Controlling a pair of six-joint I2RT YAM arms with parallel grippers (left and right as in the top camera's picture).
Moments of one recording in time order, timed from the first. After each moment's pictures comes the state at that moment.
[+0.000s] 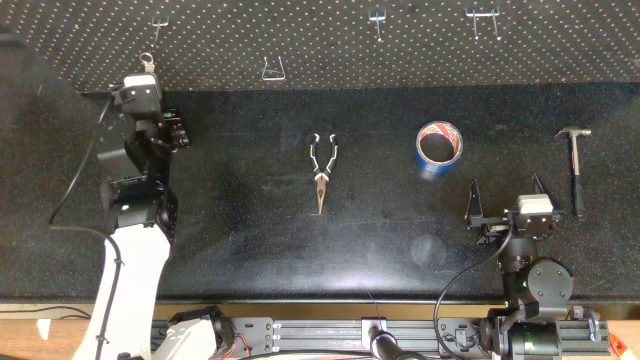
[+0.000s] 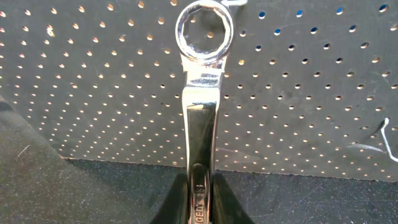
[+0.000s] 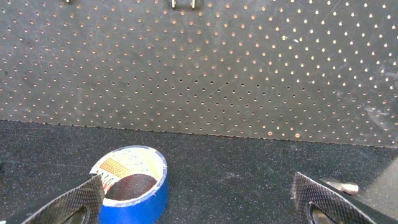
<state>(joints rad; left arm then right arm) 0.20 1.21 0.69 0.16 0.03 0.10 -0.04 0.01 0.01 -0.06 -0.08 -0.07</state>
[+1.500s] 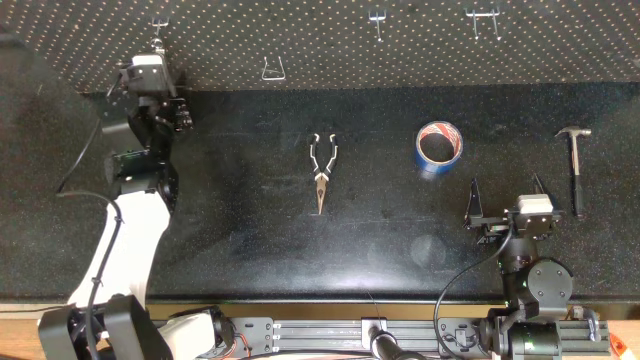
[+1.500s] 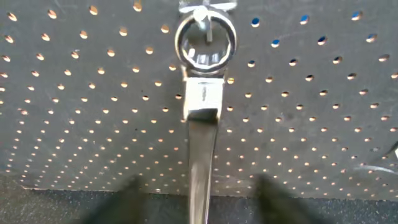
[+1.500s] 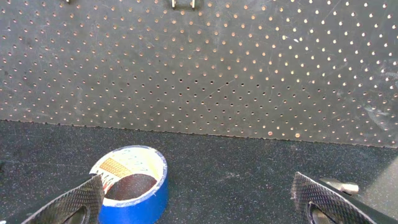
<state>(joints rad) 0.20 1.40 0.78 0.27 0.09 0.11 -0.04 0.01 0.01 -0.06 -0.08 -0.07</state>
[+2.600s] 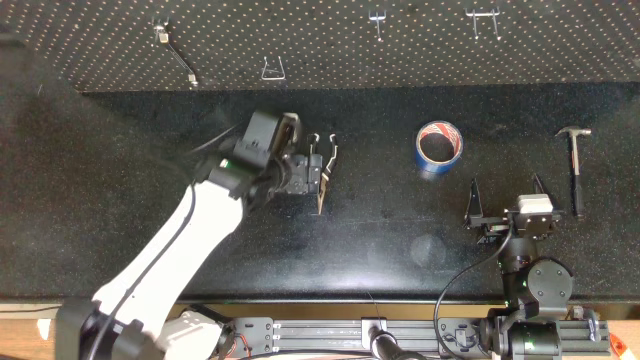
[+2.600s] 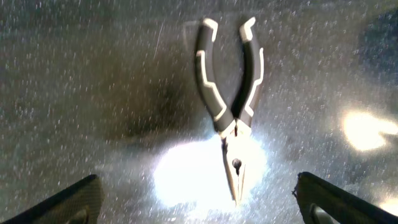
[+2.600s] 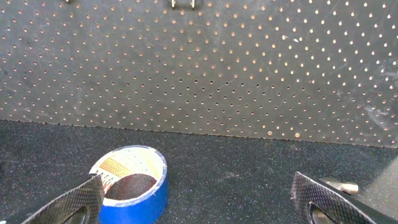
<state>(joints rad) -0.42 1.44 1.02 -0.76 0.04 -0.36 -0.04 0.01 0.01 -0.06 -0.08 -0.07</state>
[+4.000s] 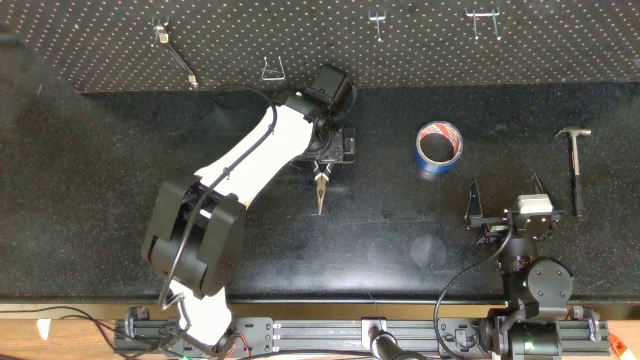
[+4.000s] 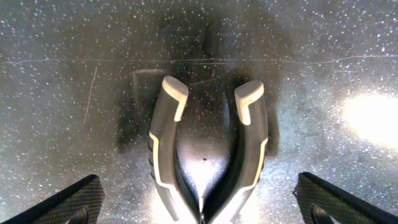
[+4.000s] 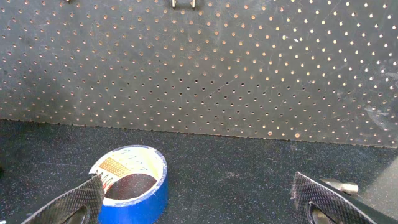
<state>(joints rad) -0.49 1.98 1.44 -0.91 0.00 -0.52 -0.04 0.01 0.01 -0.06 -0.08 -0.07</state>
